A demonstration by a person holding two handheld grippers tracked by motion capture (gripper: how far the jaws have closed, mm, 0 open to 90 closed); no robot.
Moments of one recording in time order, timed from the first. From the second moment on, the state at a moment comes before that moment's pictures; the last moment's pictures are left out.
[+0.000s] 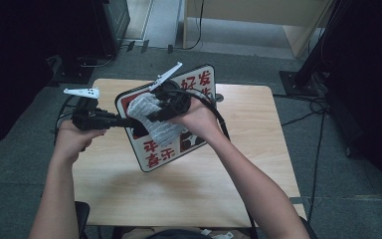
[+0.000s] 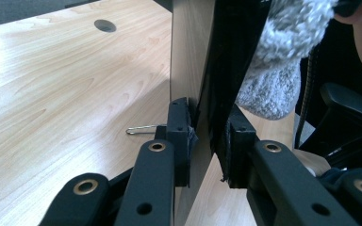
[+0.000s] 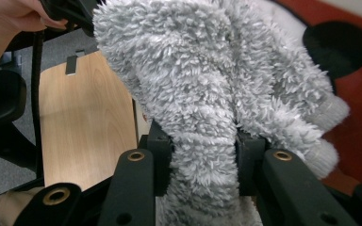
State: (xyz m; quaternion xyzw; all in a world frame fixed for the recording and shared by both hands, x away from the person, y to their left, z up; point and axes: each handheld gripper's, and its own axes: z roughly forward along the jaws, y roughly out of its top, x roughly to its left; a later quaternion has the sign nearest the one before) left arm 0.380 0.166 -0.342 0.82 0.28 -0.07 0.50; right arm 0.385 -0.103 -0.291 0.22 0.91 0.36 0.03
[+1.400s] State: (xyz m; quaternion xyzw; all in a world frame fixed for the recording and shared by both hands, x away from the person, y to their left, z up) left arm 0.380 0.166 -0.342 0.82 0.27 -0.07 0.50; right arm 0.372 -0.113 -0.356 0.22 0.91 0.35 0.00
